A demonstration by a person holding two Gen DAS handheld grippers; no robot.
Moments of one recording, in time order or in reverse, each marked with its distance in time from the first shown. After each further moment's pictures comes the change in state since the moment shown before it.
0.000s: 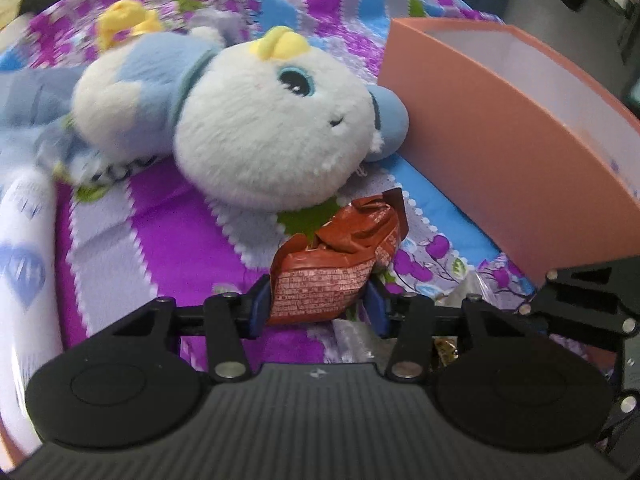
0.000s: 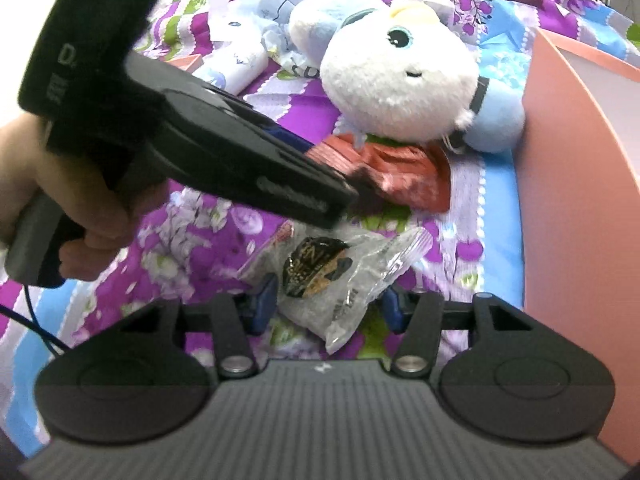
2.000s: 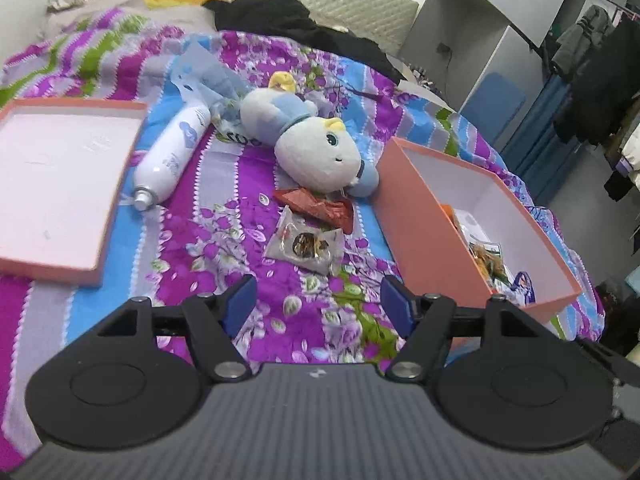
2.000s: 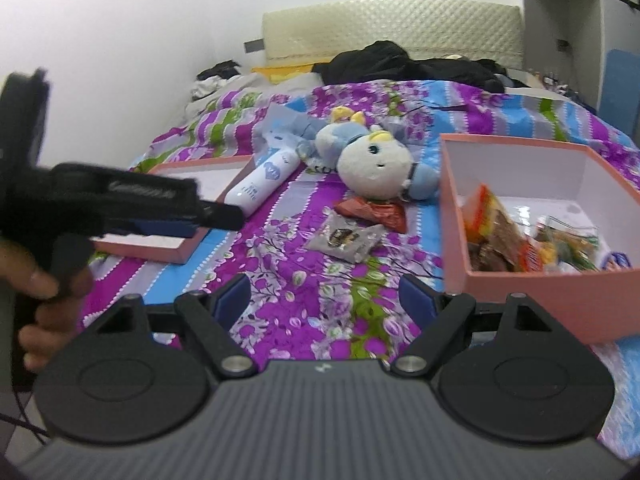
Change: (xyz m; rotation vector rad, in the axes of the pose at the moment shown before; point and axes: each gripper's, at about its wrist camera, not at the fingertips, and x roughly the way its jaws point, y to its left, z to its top) left arm -0.224 -0.091 -0.139 -0.486 -0.305 0.087; right arm -0.191 0.052 -0.115 0.012 -0.362 -0.039
